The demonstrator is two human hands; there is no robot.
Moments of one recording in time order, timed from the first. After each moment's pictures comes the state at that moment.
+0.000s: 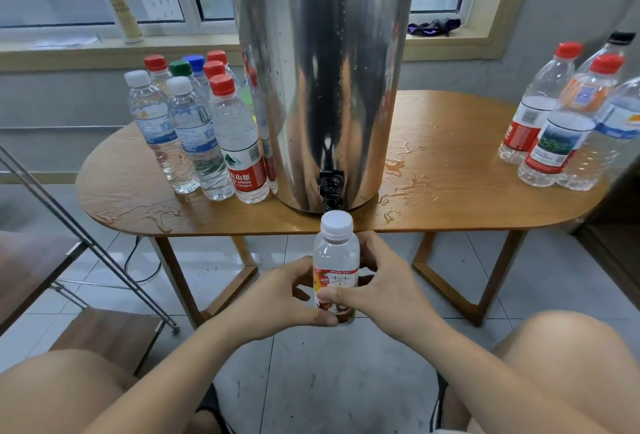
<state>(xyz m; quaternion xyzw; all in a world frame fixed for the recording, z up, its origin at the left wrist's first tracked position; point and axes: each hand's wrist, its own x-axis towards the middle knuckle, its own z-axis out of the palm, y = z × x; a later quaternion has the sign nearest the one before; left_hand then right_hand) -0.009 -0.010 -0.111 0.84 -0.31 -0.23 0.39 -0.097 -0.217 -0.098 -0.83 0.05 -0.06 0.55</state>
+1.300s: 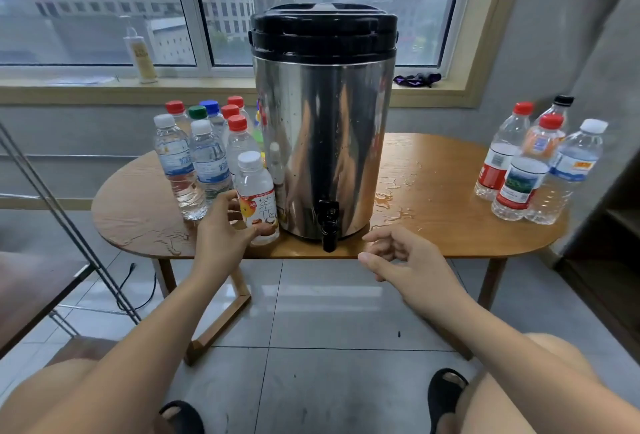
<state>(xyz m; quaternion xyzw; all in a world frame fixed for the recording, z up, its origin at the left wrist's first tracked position) 0.087 0.025 -0.070 0.86 -0.11 0.16 0.47 -0.102 -0.267 -0.043 -0.83 0.01 -0.15 0.54</state>
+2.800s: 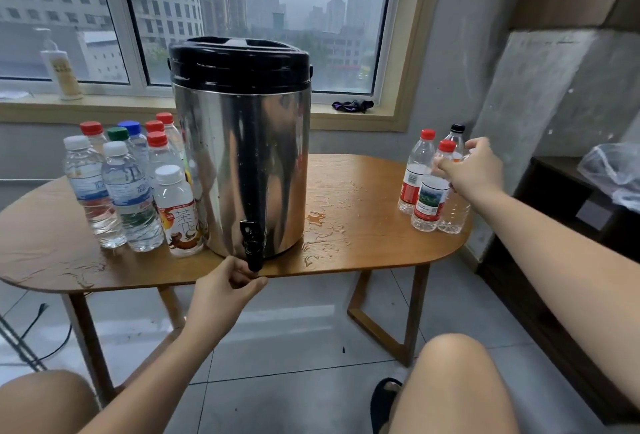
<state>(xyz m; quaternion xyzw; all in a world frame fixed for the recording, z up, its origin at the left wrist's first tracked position) 0.012 -0.067 -0.106 0.86 -0.15 0.02 0.49 -0.068 -0.528 0.069 -0.82 0.35 -0.36 0.29</state>
